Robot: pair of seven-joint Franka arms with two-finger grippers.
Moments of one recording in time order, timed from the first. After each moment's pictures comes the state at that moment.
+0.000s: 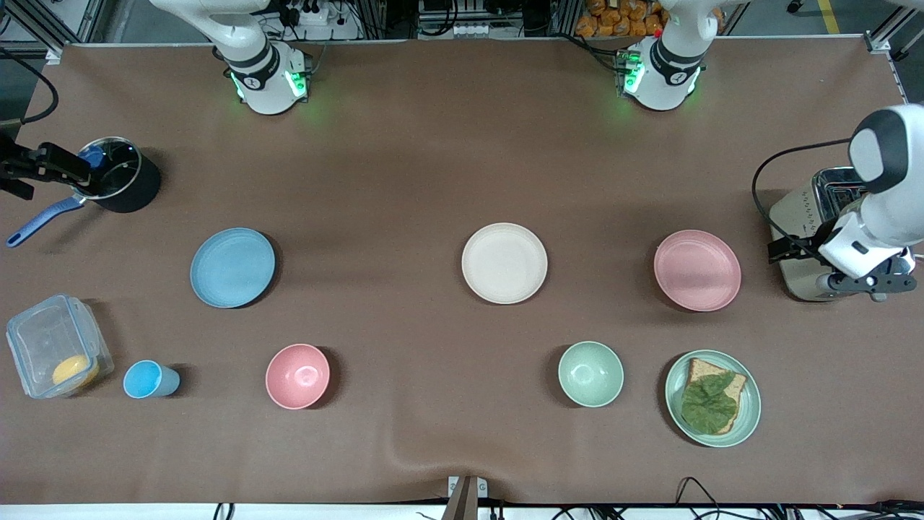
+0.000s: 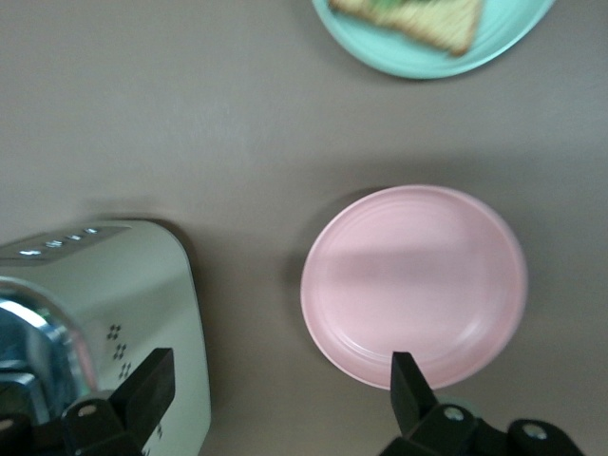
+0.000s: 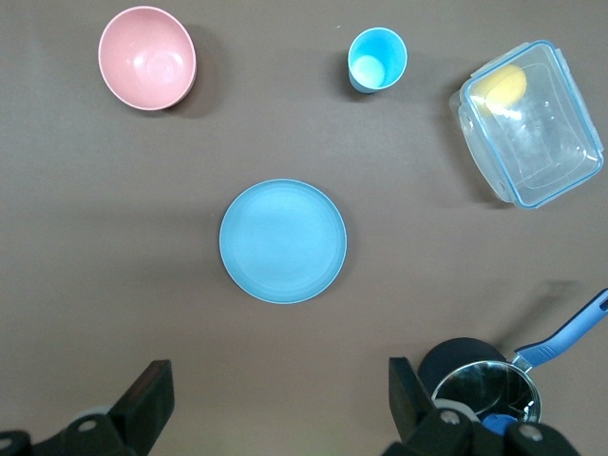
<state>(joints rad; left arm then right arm) 0.20 0.22 -0.04 -1.97 0.07 2.12 0.15 -0.01 0.00 -0.08 -1.58 0.00 1.53 -0.15</state>
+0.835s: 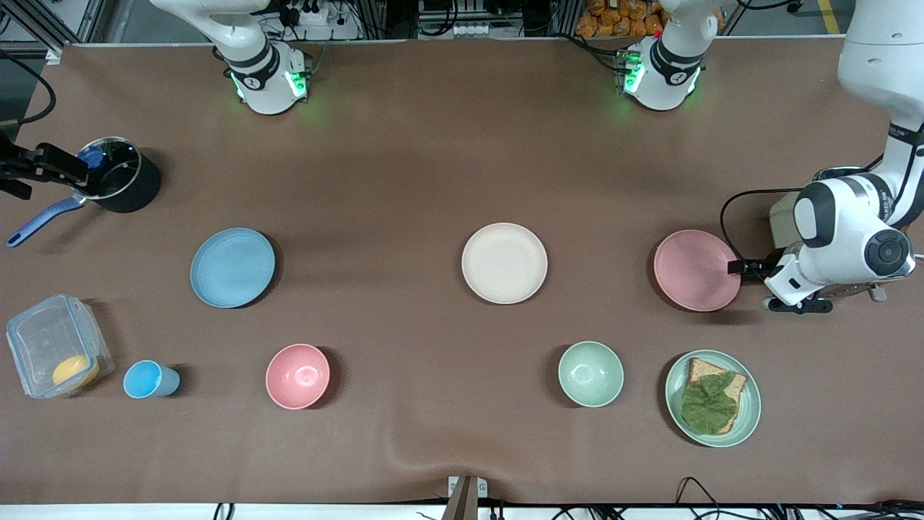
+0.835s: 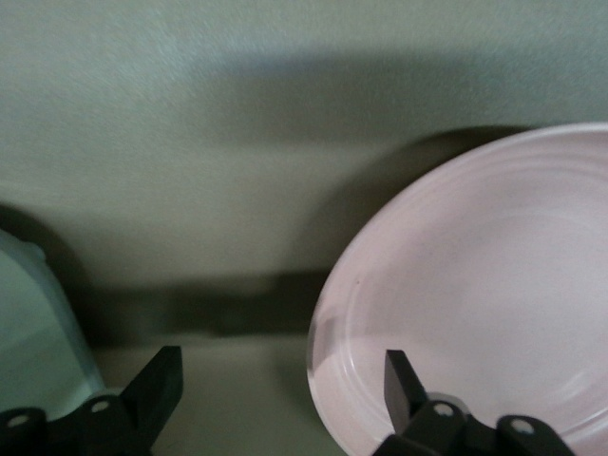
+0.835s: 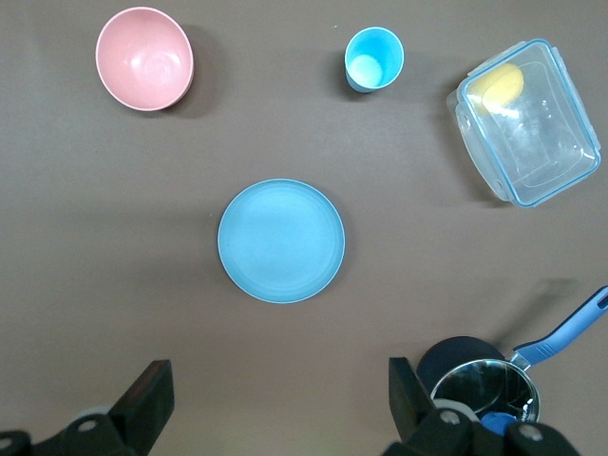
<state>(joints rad) 0.23 0.49 -0.05 -1.98 0.07 2.25 0.18 -0.01 0.00 -0.08 -1.57 0.00 1.53 -0.15</state>
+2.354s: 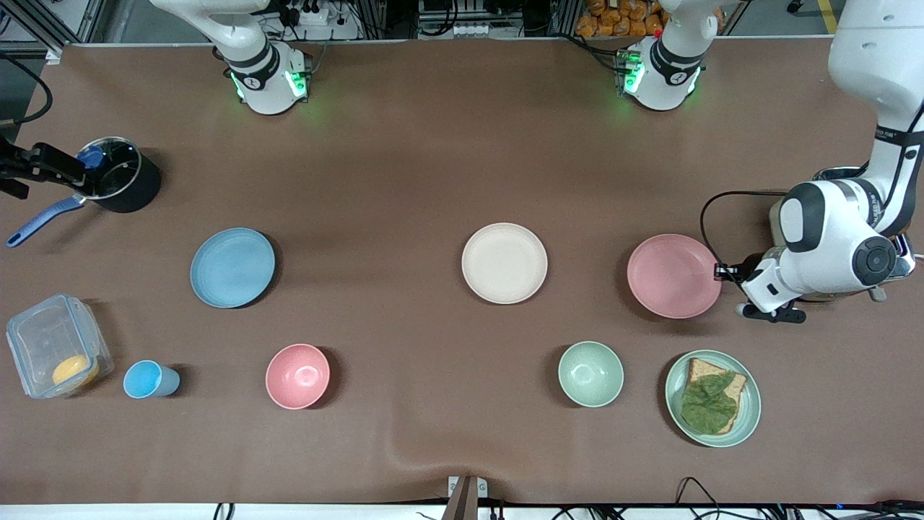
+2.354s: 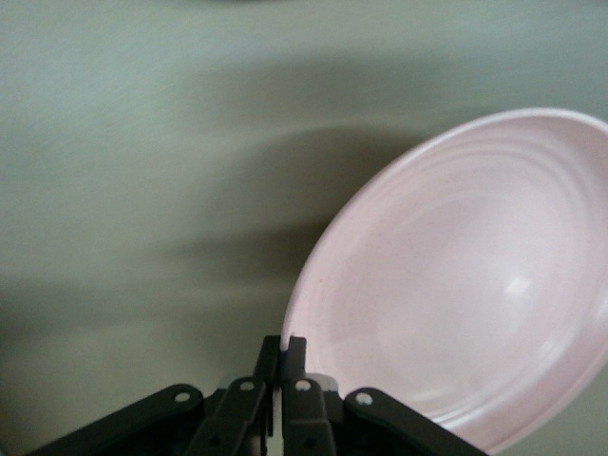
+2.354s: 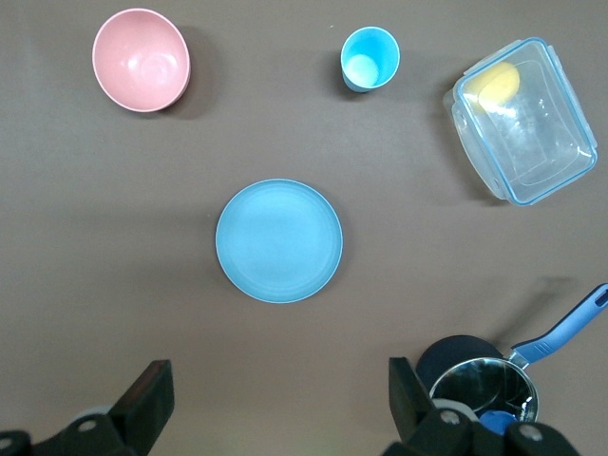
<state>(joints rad) 0.24 0.44 -0.24 -1.85 -0.04 2.05 0.18 -0.01 0.00 -0.09 -1.57 0.00 1.53 -0.15</state>
